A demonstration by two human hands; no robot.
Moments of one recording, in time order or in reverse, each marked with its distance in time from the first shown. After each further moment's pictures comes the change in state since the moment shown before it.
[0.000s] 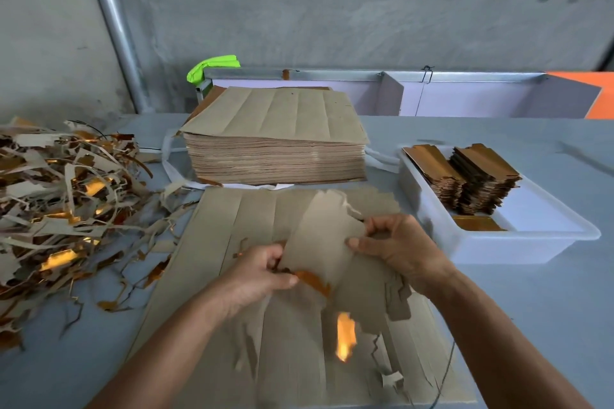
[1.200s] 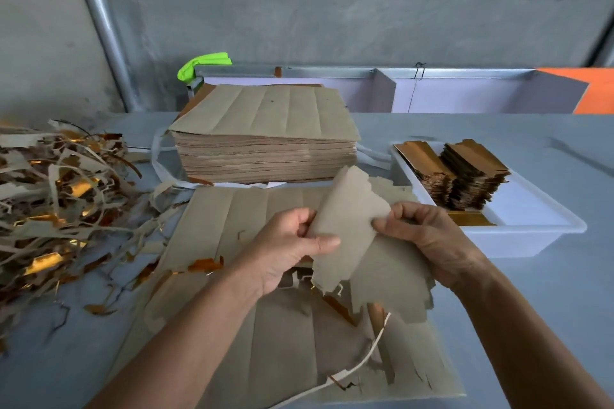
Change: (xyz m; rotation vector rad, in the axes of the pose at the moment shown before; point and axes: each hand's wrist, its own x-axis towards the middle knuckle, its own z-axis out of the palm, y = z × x) left_hand 0.004 0.070 0.032 -0.353 -0.033 0.068; right_hand -0.010 0.000 -0.041 0.302 -0.072 0.055
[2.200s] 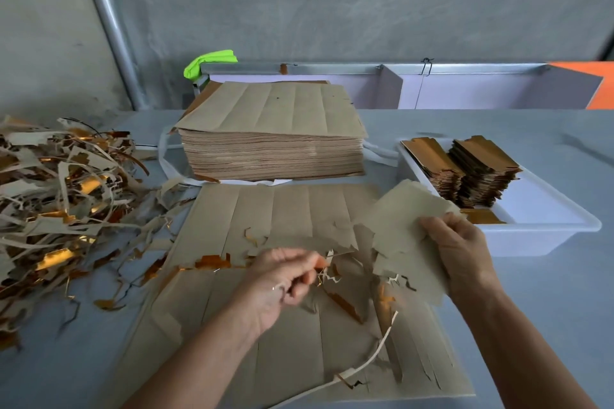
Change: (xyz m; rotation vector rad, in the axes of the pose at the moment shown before) left_hand -0.023 -0.039 -0.009 -0.242 0.121 -0.199; right_hand -0.003 0.027 -0.004 0.047 0.552 -0.024
